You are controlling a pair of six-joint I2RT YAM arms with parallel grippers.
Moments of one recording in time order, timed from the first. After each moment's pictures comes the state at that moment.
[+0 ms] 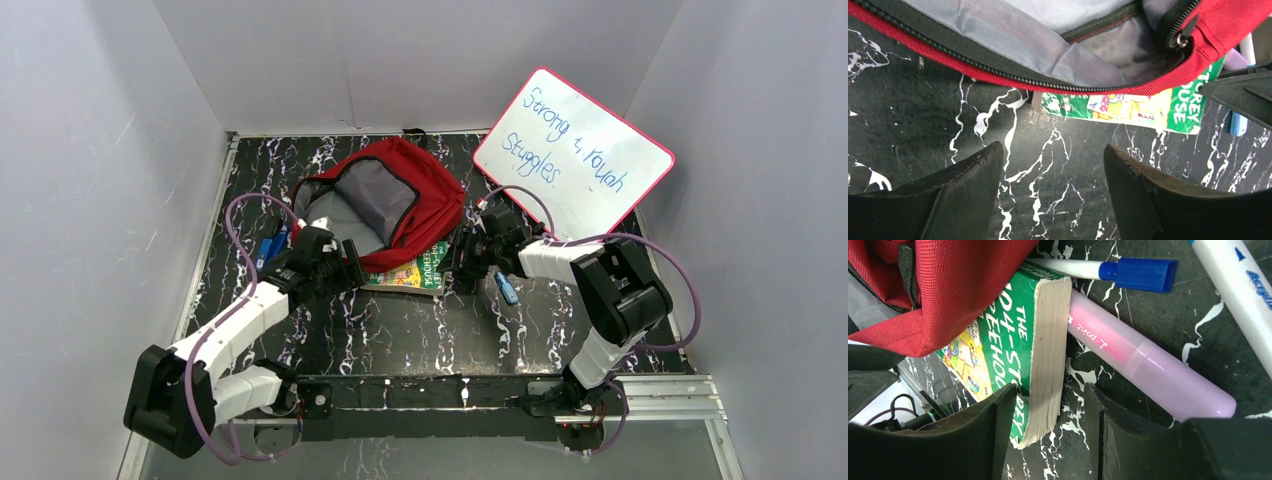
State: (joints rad) left arm -0.43 1.09 0.62 -0.42 0.02 -0.66; right arm 0.54 1.68 0.79 0.07 -0.40 0.72
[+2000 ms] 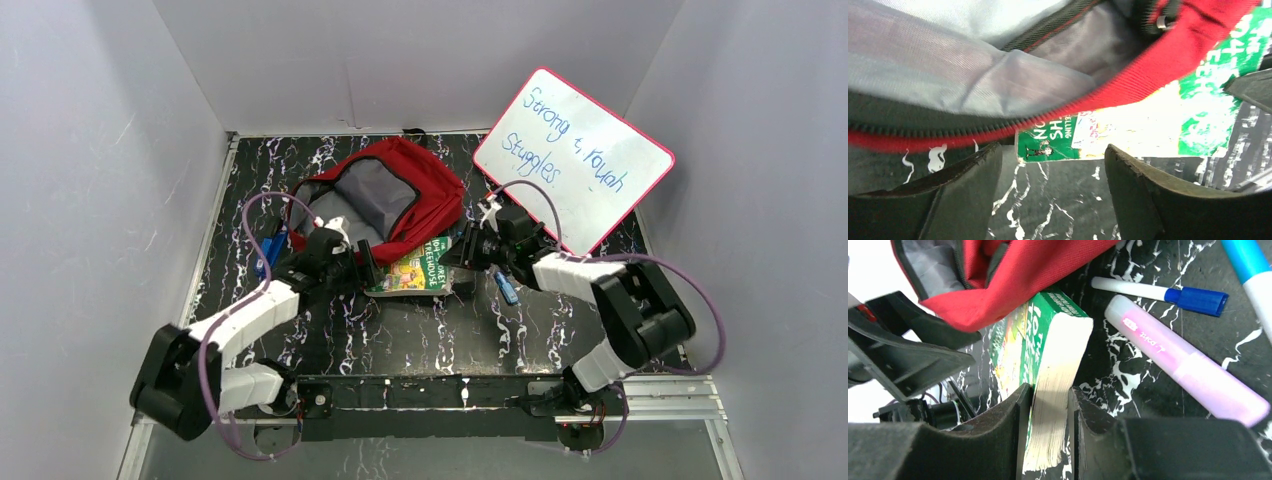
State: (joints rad) left arm -0.47 1.24 0.56 -0.16 0.09 -0.63; right arm 0.52 1.59 0.67 0.33 -0.49 0.75
